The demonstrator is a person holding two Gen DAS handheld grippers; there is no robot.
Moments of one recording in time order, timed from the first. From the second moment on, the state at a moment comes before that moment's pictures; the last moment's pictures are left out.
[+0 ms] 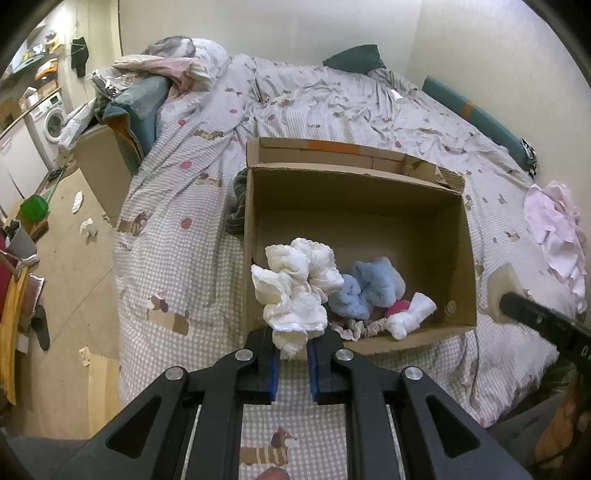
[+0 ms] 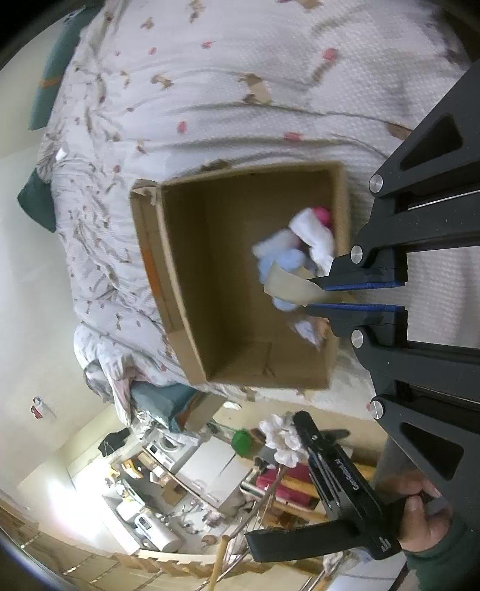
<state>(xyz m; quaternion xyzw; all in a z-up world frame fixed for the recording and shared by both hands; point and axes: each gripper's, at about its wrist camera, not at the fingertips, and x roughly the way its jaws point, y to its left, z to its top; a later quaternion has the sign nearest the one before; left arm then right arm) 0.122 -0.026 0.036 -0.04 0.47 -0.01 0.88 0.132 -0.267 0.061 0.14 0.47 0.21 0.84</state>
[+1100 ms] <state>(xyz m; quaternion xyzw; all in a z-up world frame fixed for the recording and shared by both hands) 0.176 -0.040 -0.049 -0.02 0.53 -0.02 0.85 0.190 -0.262 -0.025 0.13 0.54 0.12 0.82</state>
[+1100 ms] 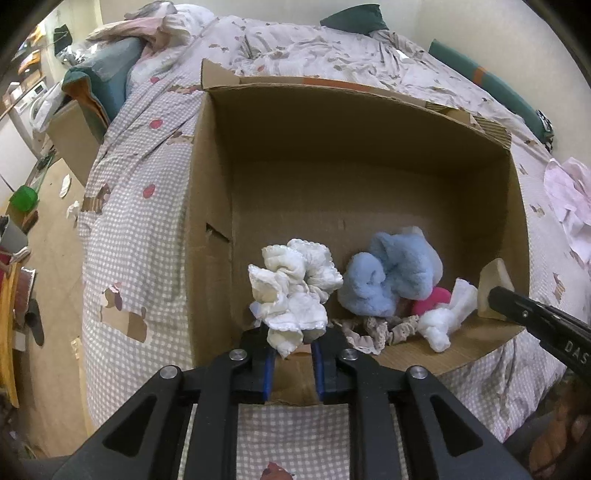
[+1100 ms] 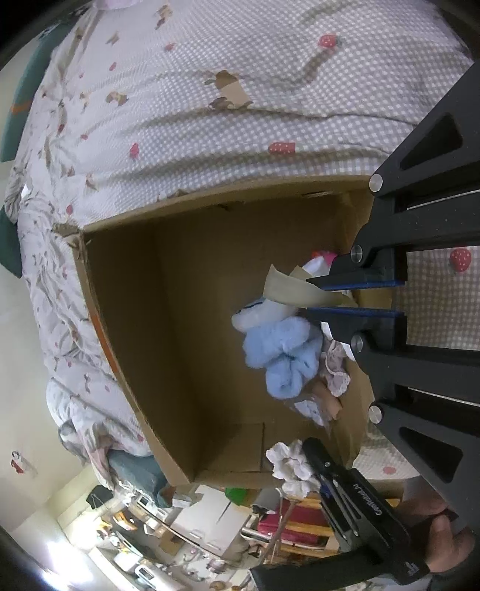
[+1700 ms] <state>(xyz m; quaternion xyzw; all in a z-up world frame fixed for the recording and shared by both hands) 0.166 -0.049 -0.032 0.01 0.50 -0.01 0.87 0.188 -0.282 -0.023 0.16 0.54 0.08 0.82</state>
